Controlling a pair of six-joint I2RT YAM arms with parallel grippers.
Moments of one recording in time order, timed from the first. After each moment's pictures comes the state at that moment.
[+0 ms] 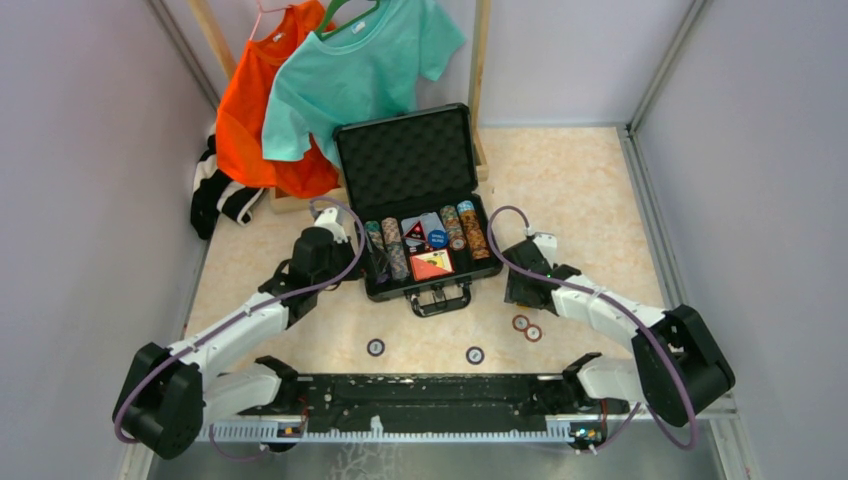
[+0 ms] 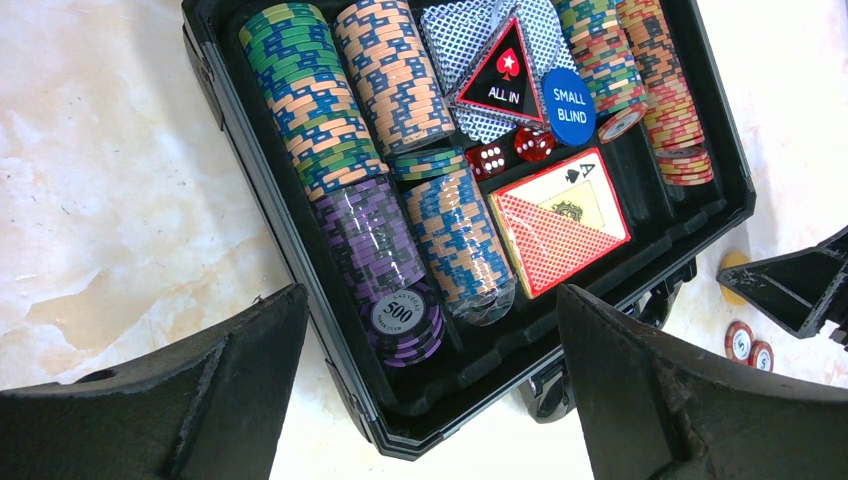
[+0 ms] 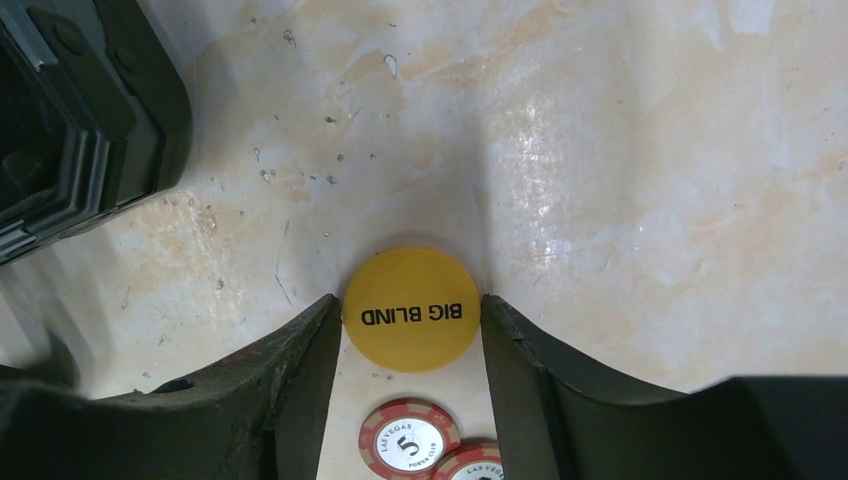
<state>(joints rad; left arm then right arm) -0.51 1.08 0.49 0.09 0.00 -0.53 0.54 1.22 0.54 -0.43 0.36 0.64</state>
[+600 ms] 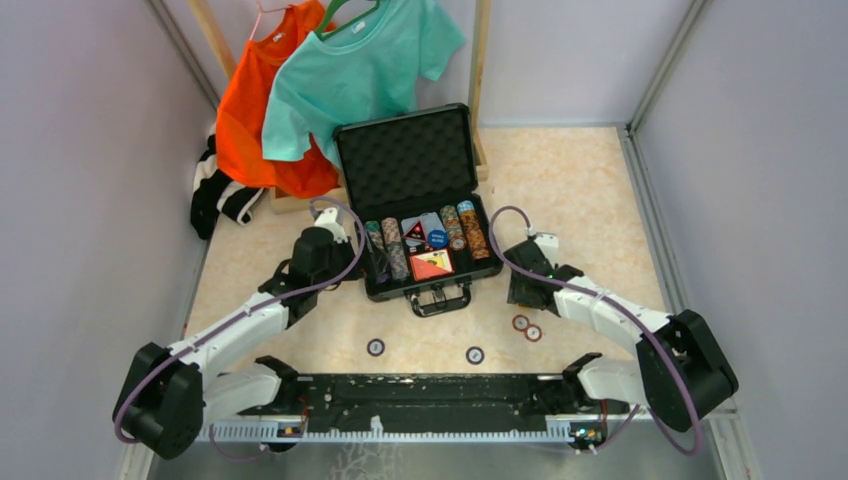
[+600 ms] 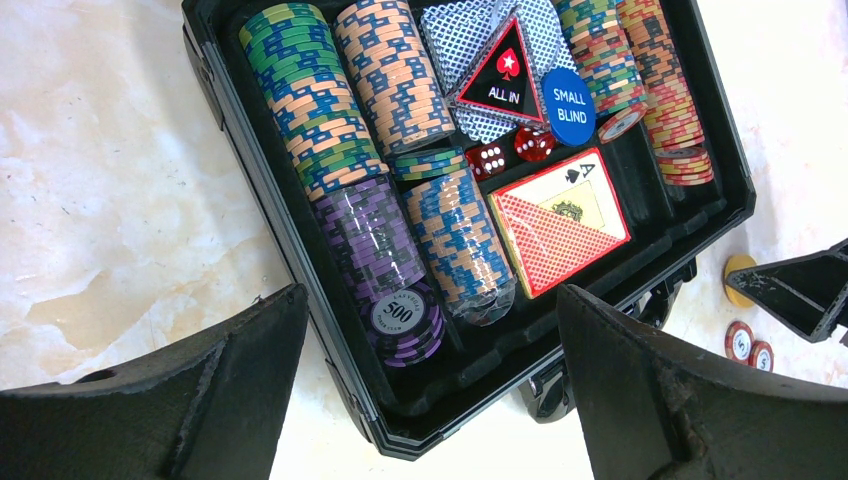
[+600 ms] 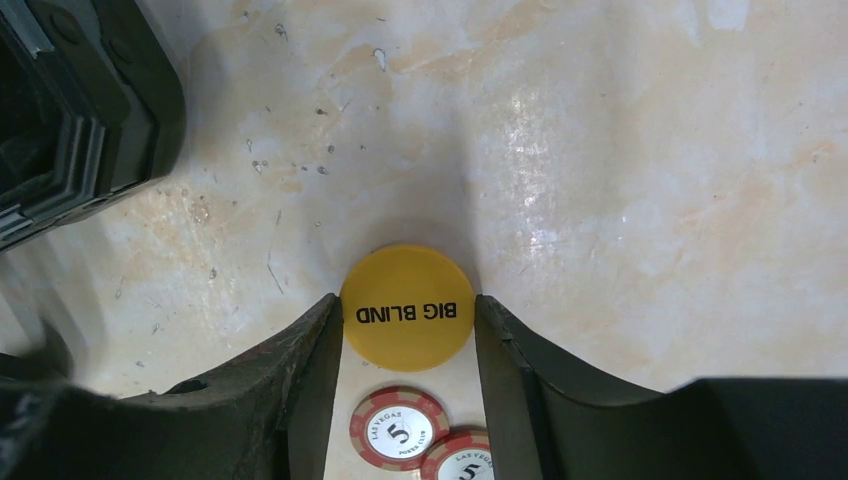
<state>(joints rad) -0.51 1.08 0.49 0.09 0.00 -0.53 0.54 1.20 0.54 -0.46 0.37 0.63</state>
